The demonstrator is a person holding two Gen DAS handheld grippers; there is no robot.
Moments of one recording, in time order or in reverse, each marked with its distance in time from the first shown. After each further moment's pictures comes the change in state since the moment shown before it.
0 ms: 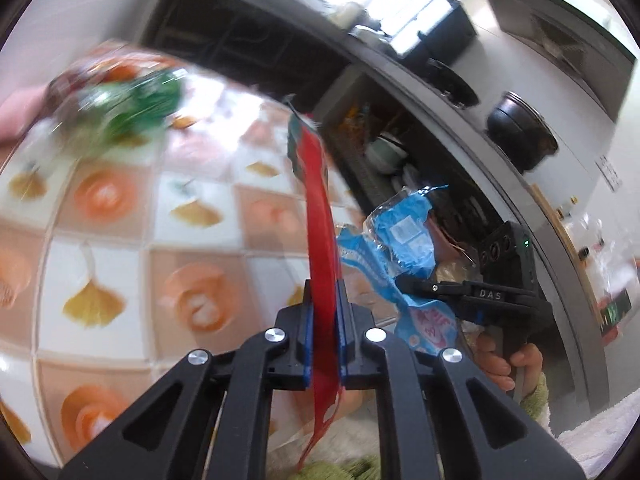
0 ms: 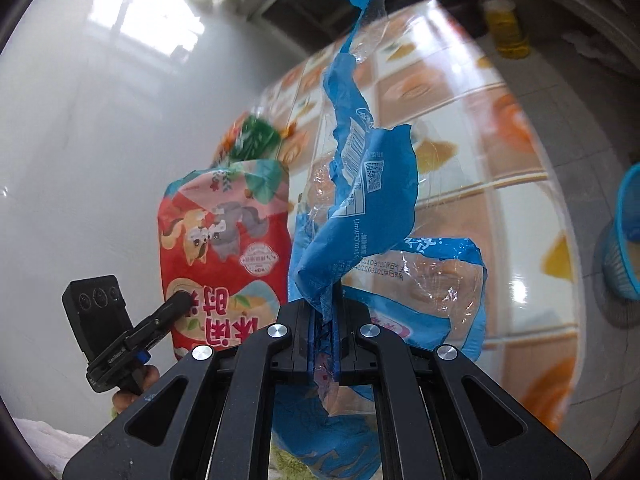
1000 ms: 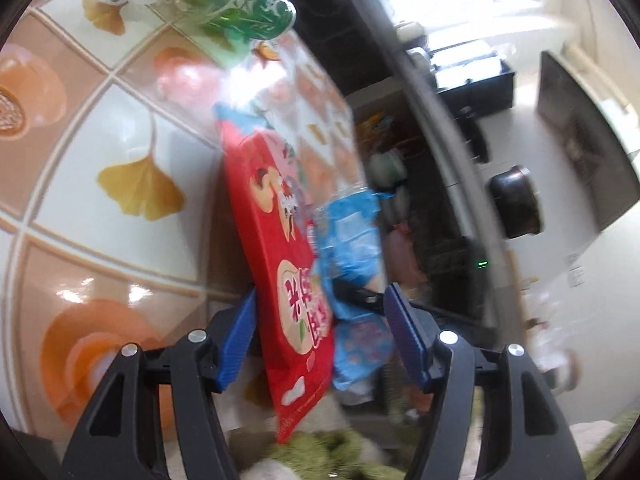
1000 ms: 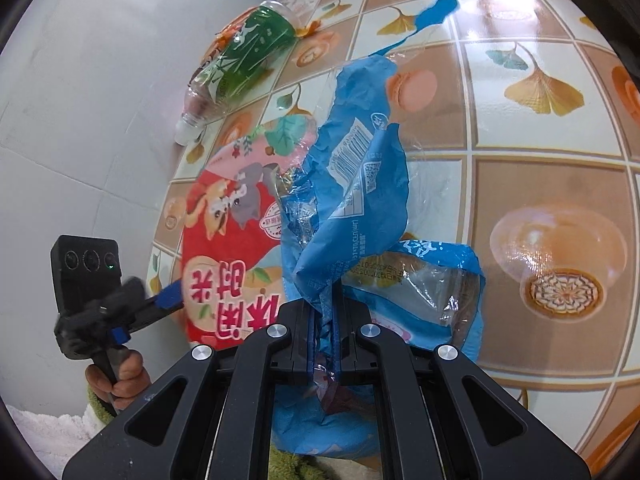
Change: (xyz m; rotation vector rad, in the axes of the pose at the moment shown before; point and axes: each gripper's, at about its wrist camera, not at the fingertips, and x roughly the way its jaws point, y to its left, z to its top) left arm -0.010 0.095 -0.046 -0.425 0.032 -0.211; right arm 0.136 0.056 -0.009 -0.168 0.313 -0.096
